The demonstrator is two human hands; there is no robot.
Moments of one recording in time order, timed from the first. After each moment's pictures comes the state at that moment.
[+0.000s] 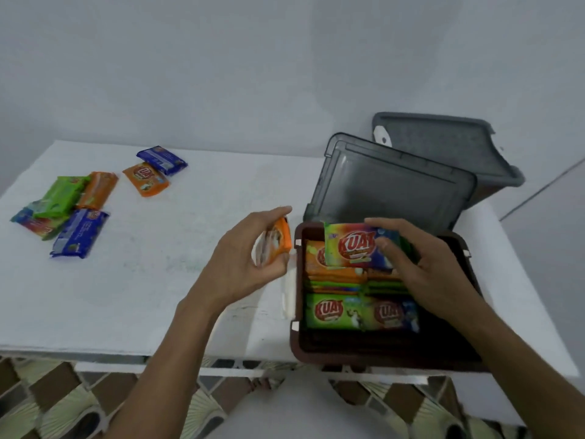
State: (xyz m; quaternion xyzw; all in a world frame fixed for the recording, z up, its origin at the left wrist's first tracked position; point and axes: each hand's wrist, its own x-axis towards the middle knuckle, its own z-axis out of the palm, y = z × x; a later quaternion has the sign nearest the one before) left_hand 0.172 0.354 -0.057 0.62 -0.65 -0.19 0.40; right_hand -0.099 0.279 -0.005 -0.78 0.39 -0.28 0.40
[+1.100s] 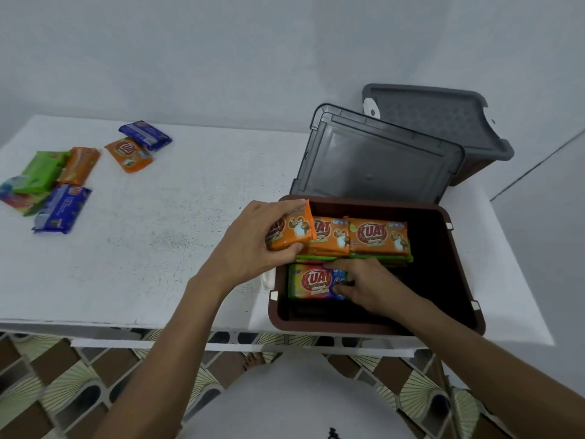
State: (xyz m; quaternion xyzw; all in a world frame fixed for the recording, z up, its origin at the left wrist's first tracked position) left_hand 0.135 0.344 -0.072 0.63 -0.69 -0.19 0.30; right_hand -0.100 0.283 -0.101 -0.84 0.45 0.07 0.30
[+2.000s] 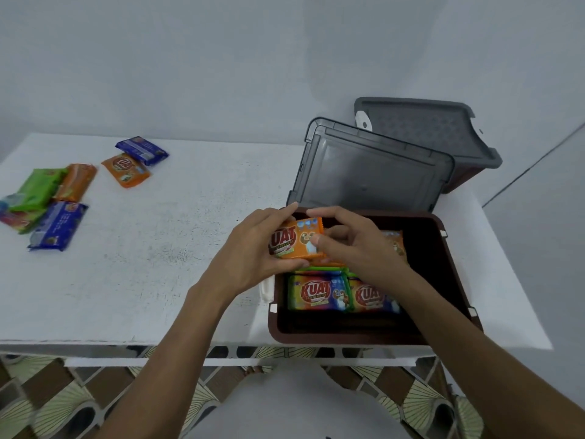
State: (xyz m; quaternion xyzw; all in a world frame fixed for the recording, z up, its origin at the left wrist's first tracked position) left_hand 0.134 0.338 -0.064 0.60 -0.71 -0.16 0.33; right_hand -0.069 0.278 -0.021 -0.72 0.38 -0.20 0.54
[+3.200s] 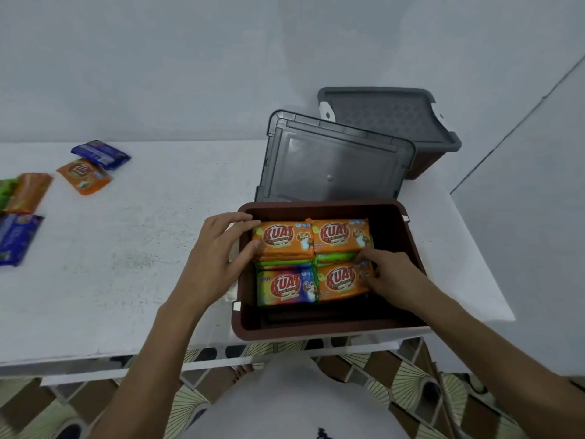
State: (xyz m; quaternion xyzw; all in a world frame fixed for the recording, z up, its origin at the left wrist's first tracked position) left_hand 0.126 0.338 -0.098 0.65 -0.69 -0.08 0.31; right_hand -0.178 0.273 -0.073 -0.77 0.56 0.03 0.29
